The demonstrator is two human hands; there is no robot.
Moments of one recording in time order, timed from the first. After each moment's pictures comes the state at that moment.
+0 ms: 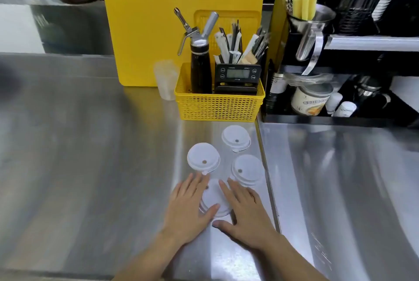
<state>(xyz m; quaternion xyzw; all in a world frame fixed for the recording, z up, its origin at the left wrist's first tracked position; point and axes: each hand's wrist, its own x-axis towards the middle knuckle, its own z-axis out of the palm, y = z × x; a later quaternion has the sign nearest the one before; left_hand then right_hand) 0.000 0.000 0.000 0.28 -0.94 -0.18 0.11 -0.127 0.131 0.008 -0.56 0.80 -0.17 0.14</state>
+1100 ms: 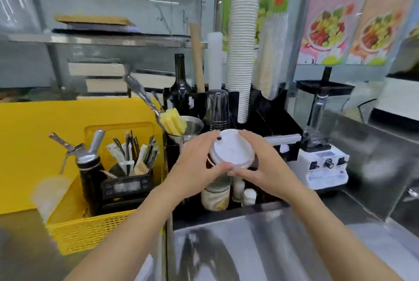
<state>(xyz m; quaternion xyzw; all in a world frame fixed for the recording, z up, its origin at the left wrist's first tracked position) -0.318 0.043 0.275 0.00 -0.92 -0.27 0.29 -0.417 0.200 0.274 -0.50 0.78 -0.37 -0.10</state>
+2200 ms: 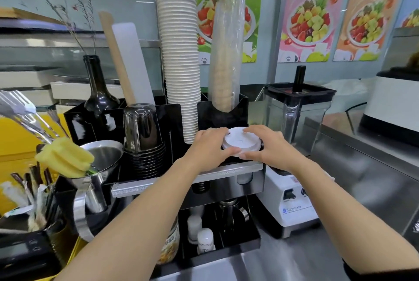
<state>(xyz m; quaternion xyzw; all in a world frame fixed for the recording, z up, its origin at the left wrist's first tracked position) -0.587 0.101 0.287 0.04 -0.96 -0.19 0.19 -0.675 0.261 0.285 -0.39 0.86 -0.31 -0.02</state>
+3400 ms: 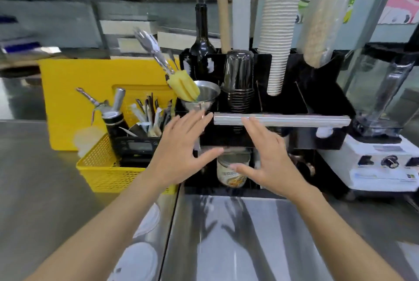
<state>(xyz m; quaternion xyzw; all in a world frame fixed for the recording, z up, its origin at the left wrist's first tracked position) -0.325 0.036 0.226 0.13 -0.94 -0.09 0.31 -0.475 0.190 0.211 -0.60 0.74 -0.32 -0.07</state>
